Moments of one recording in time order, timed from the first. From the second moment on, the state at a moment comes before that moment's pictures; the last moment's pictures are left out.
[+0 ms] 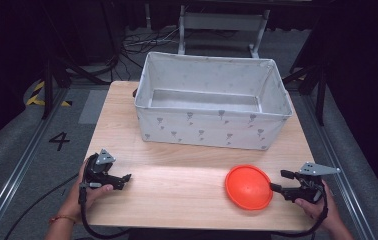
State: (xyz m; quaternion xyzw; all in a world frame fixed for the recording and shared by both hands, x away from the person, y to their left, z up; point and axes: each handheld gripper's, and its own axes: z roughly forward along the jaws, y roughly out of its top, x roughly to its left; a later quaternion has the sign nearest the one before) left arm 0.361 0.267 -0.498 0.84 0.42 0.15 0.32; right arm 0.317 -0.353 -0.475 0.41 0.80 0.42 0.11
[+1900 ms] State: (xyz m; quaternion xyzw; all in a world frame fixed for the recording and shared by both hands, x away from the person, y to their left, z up) left arm 0.360 0.267 -0.497 0.84 0.42 0.15 0.31; right arm 0.338 -0.292 -0.420 0.31 0.87 0.38 0.08
